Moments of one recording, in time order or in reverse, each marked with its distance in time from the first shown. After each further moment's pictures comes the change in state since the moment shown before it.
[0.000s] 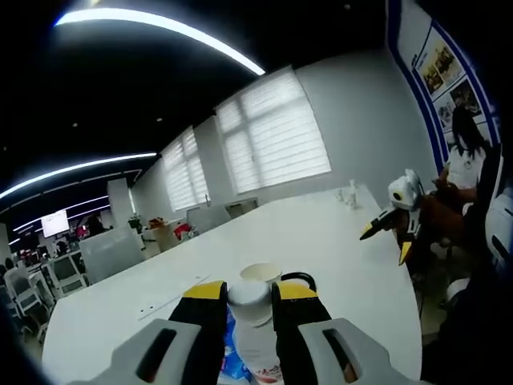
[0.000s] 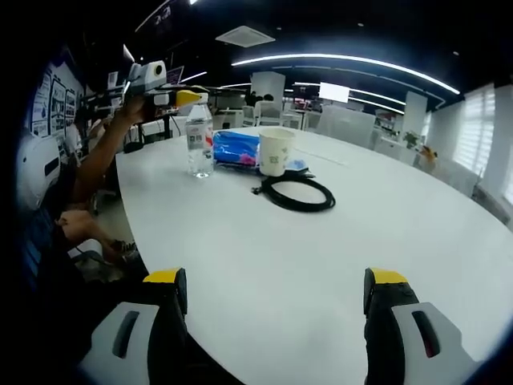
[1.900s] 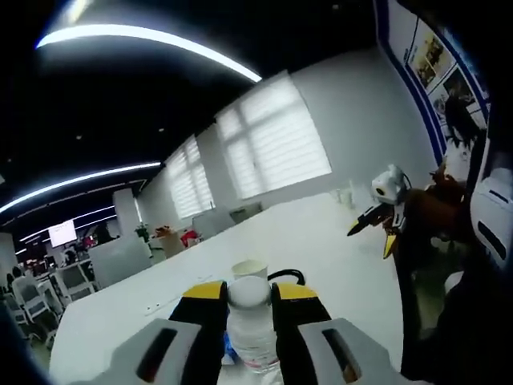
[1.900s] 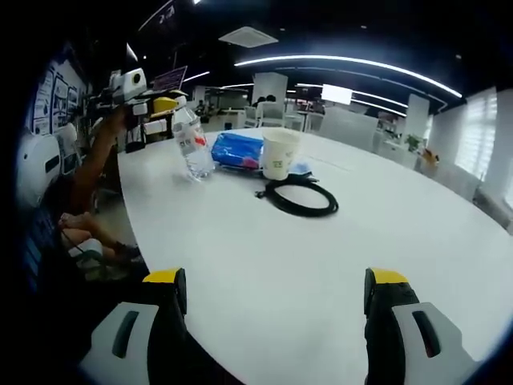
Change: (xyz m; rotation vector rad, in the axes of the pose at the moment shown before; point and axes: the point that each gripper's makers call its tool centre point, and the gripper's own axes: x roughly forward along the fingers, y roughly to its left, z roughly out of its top) left arm -0.043 -0.025 0.000 0.045 -0.030 0.034; right arm 0.001 0.005 0.008 -0.018 -0.006 0.005
